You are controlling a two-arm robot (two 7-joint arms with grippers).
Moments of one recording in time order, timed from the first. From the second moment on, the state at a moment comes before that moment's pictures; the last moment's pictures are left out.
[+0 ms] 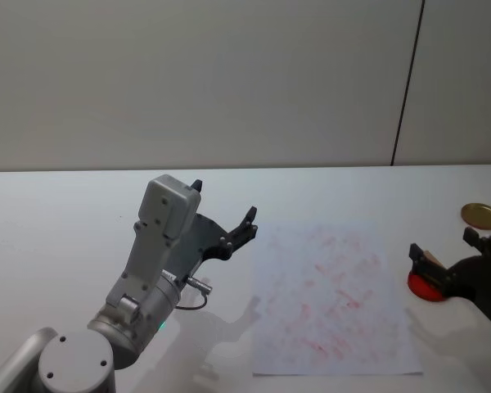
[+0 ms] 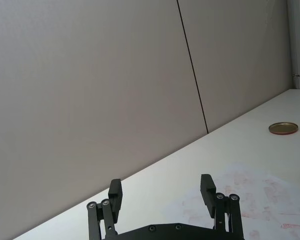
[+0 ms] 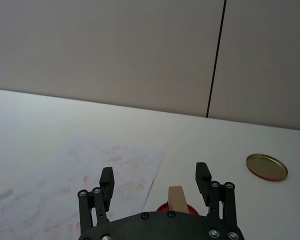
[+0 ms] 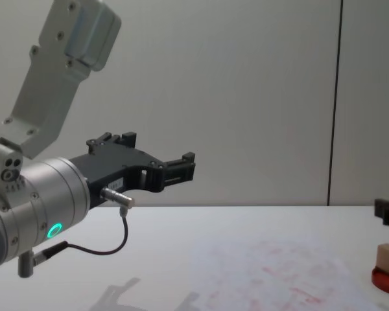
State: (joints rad) left arm -0.24 0.38 0.45 -1.63 -0.20 0.01 -0.01; right arm 0.00 0.39 -0.17 -1.69 0.35 0.10 0.13
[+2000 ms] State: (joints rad) left arm -0.24 0.38 0.45 -1.63 -0.20 0.01 -0.01; right arm 0.17 0.32 -0.20 -1.36 0.25 0.12 0.20
